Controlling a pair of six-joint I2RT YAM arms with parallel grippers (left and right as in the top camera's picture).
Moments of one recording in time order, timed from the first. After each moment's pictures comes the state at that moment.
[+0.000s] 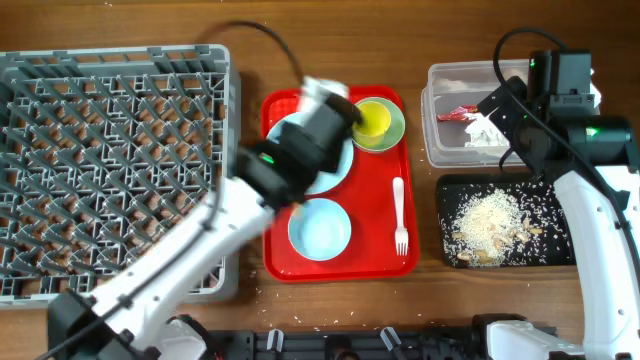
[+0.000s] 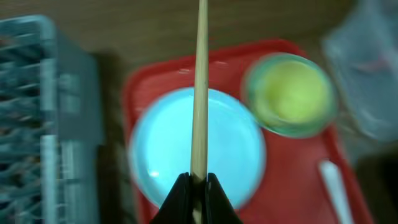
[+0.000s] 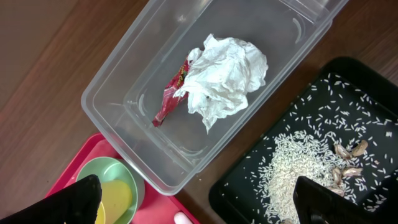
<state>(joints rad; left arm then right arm) -0.69 1.51 1.35 -0.77 -0.34 -0.37 0.02 1.36 1.38 -1.05 0.21 0.83</state>
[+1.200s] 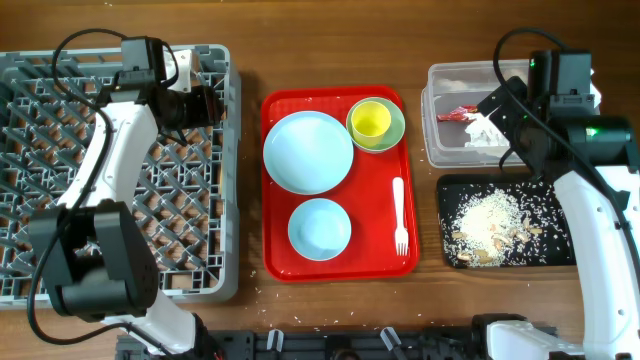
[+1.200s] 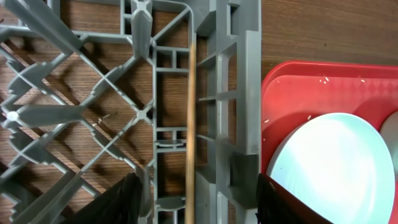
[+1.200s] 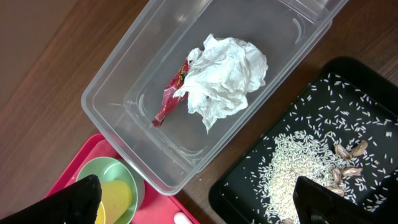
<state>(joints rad) 0.07 1.81 1.35 -0.67 0.27 -0.07 0.02 1.36 1.38 -1.05 0.21 0.83</state>
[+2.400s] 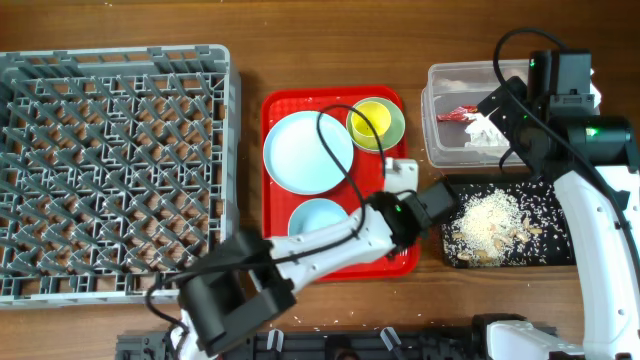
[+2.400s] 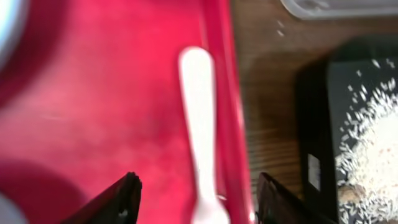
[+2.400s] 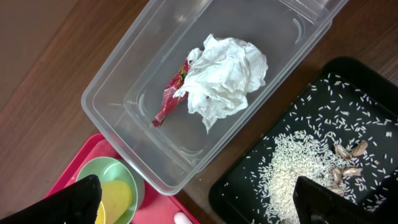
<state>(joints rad) -1.11 1.96 1.36 -0.58 -0.28 -0.98 0.02 1.36 1.38 -1.05 0.21 0.83</state>
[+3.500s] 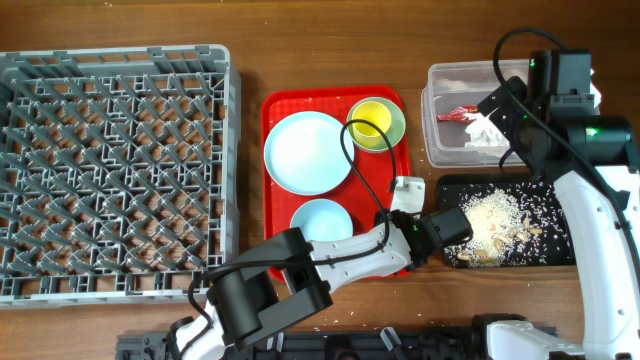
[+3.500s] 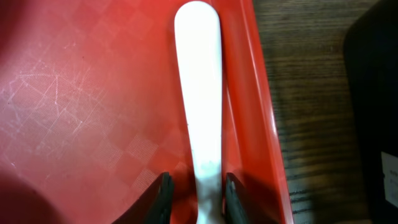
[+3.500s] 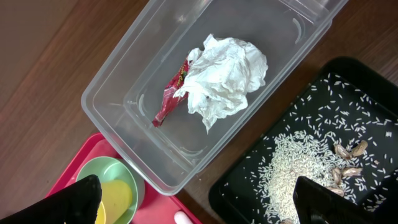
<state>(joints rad) -1.18 2.09 1.36 -0.55 -0.41 -0.99 0.02 1.36 1.38 -1.05 0.21 0.83</state>
